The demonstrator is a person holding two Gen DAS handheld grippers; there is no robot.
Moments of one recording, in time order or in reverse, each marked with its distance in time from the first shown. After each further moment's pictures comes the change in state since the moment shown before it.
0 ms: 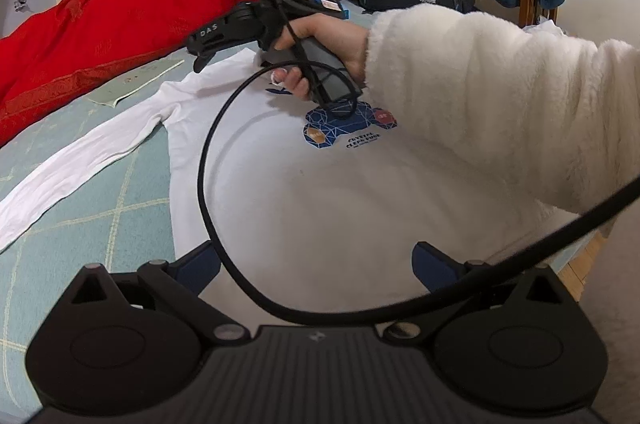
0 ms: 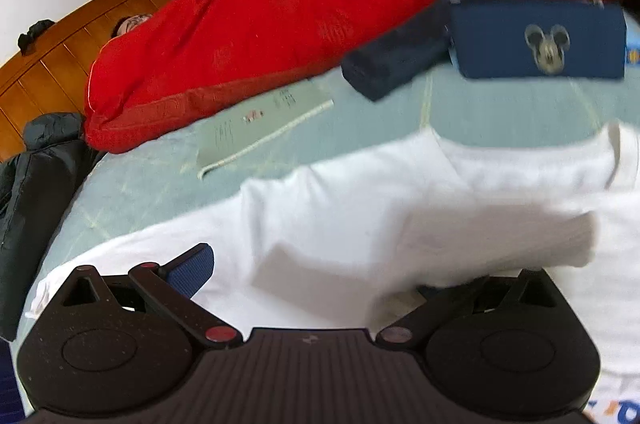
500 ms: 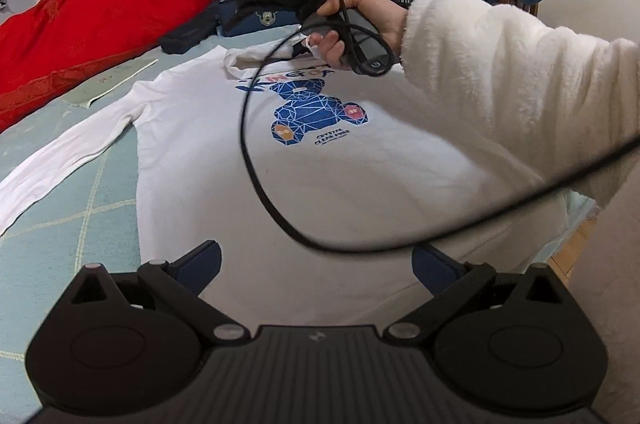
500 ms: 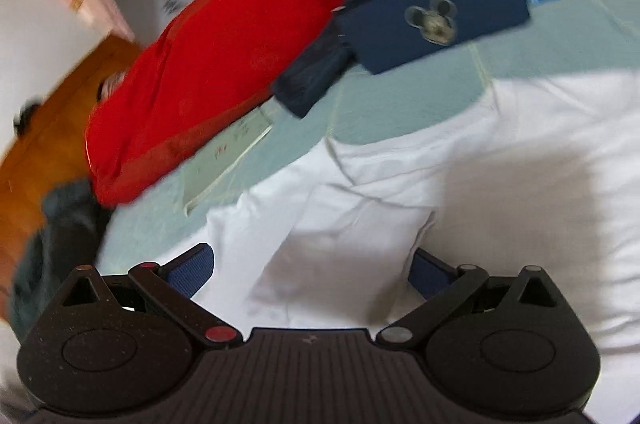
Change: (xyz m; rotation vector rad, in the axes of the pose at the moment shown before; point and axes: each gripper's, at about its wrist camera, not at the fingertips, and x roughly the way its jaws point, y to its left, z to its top) left arm 0.008 -0.009 -0.002 0.011 0.006 -0.055; right arm -0.052 -0.086 0.005 0.282 -0.024 0.085
